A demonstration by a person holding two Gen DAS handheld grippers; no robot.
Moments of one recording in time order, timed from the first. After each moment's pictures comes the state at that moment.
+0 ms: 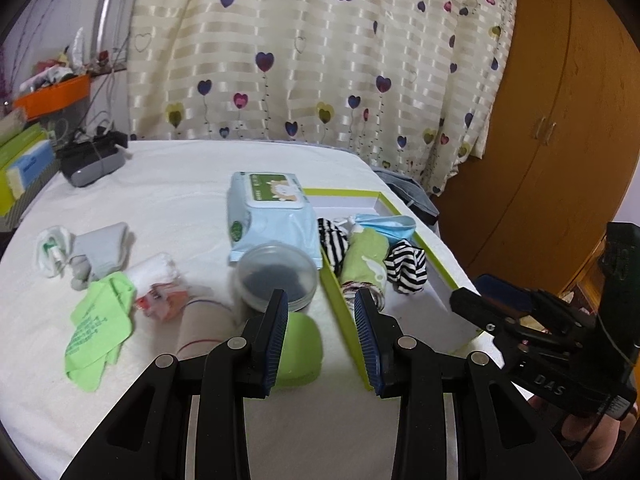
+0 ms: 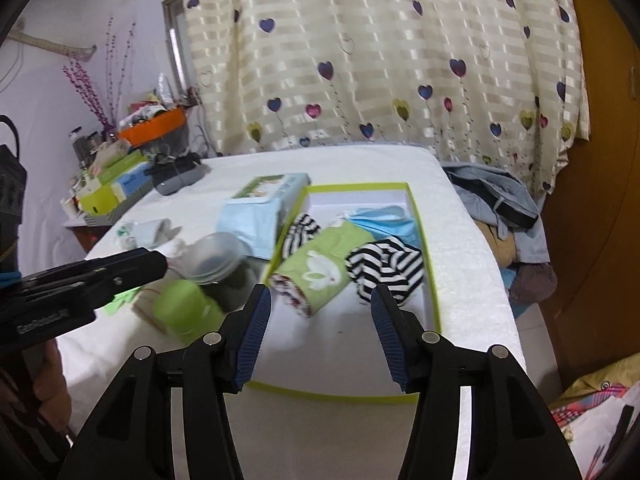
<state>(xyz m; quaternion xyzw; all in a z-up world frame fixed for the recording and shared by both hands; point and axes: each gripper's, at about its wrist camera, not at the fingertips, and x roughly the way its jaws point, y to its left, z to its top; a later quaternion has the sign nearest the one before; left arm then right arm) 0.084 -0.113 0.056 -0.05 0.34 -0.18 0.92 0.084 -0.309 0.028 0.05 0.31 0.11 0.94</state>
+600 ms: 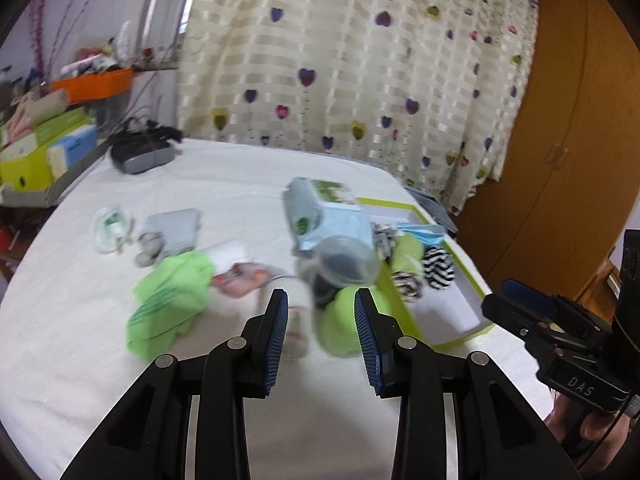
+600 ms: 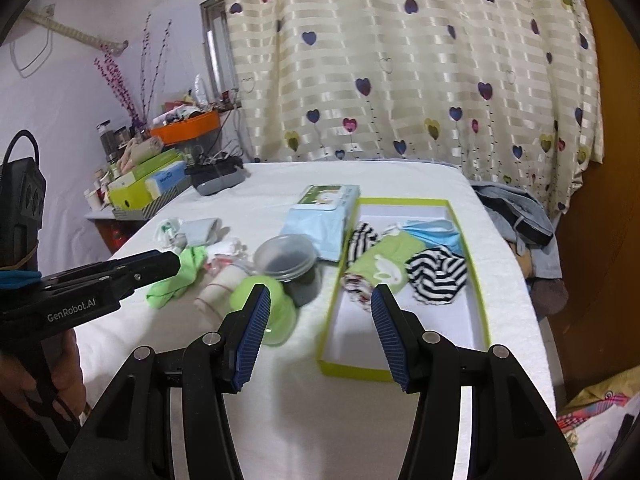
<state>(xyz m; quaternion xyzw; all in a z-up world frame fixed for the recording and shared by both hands) 0.051 -0.036 0.056 -0.08 0.33 -0.14 0.93 0.046 -0.260 0.047 0.03 0.29 0.14 0.94</state>
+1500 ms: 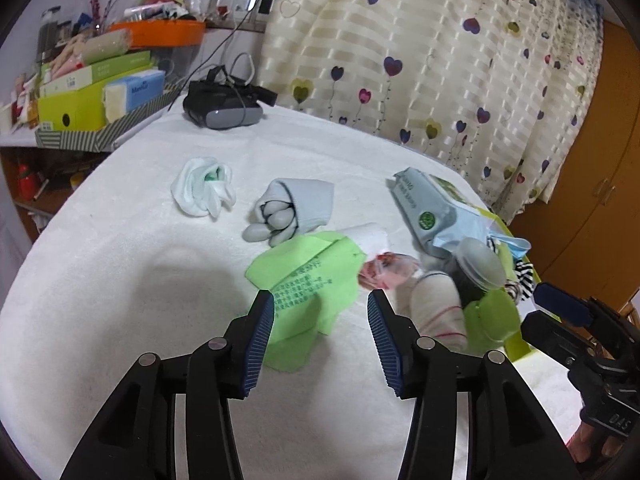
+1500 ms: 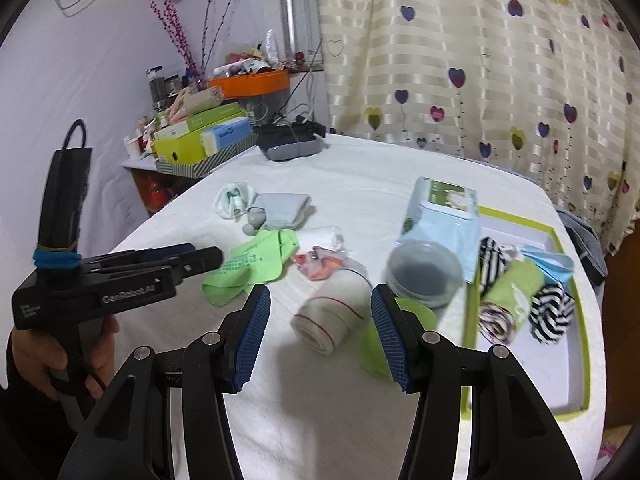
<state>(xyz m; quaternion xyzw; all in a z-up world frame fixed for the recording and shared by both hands) 0.095 0.070 0.006 -0.12 0.37 -0.07 0.92 0.076 -0.139 0.034 -0.04 0.32 0.22 0.92</state>
